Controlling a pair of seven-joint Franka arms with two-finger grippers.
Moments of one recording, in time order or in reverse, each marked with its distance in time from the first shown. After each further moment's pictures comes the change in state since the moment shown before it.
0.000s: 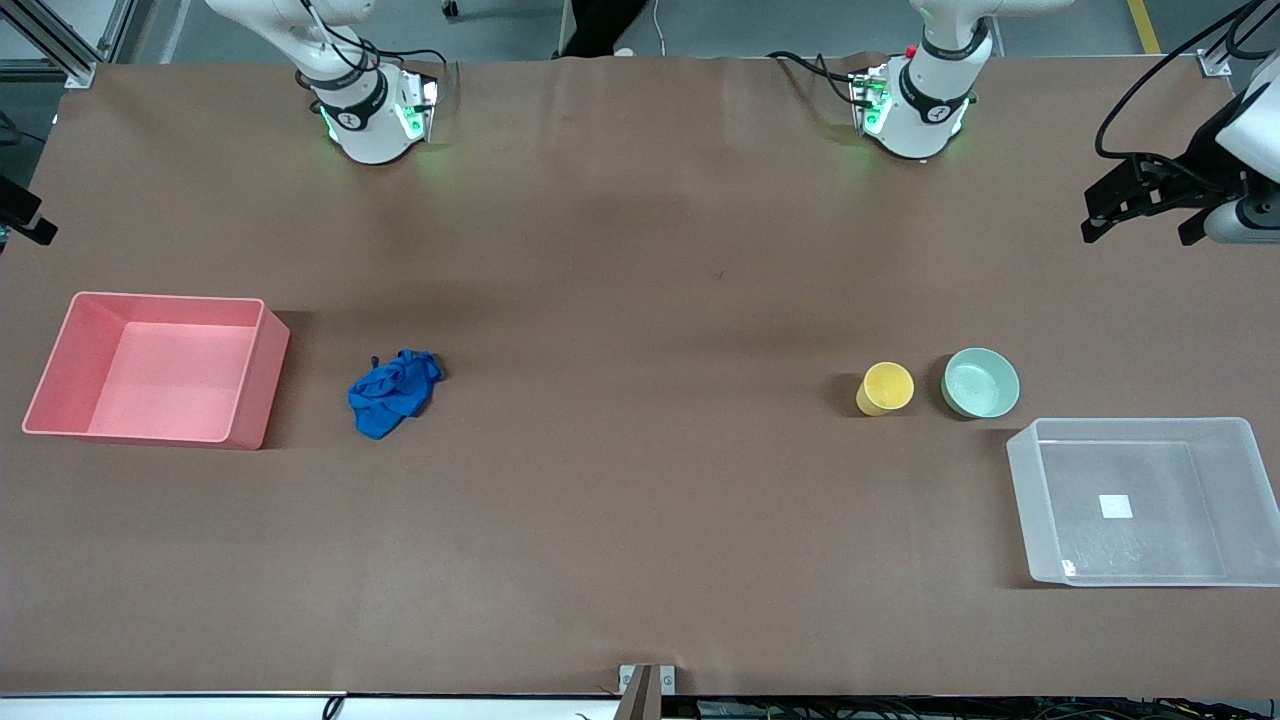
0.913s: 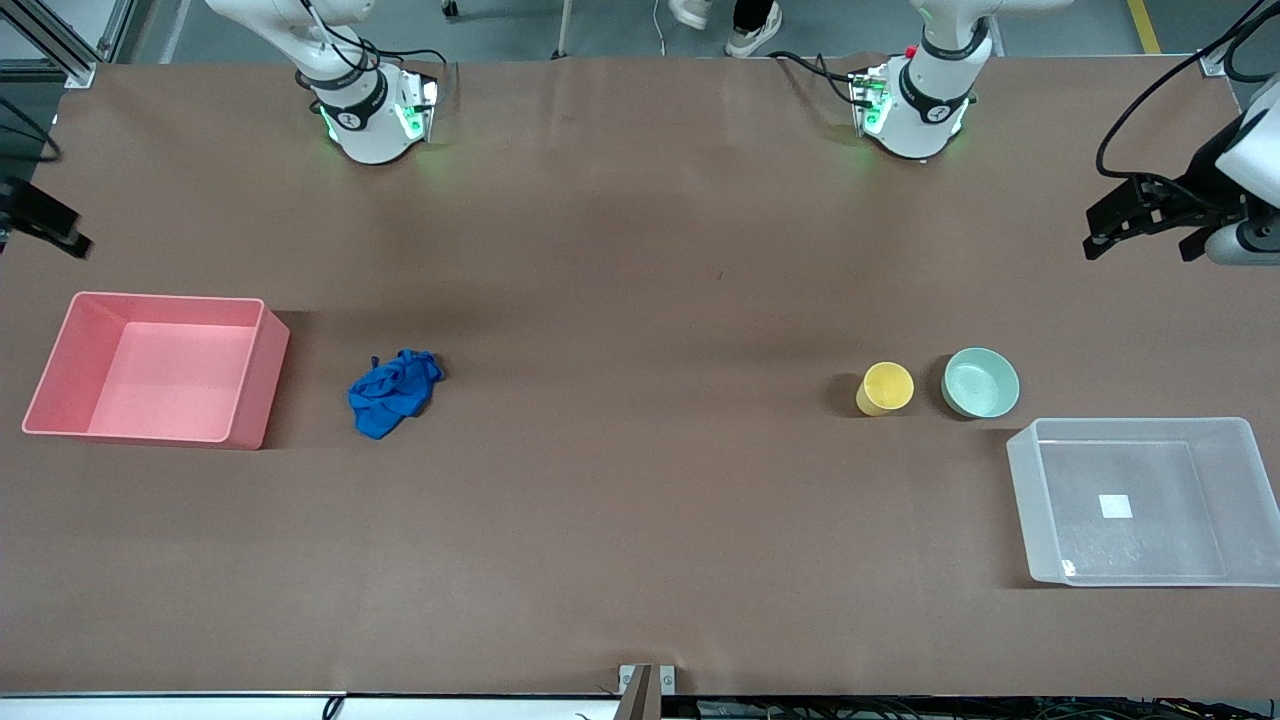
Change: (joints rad) left arm 0.018 0.031 0.007 -0.002 0.007 0.036 0.003; right arm 0.004 0.017 0.081 -0.112 0.001 0.121 0.022
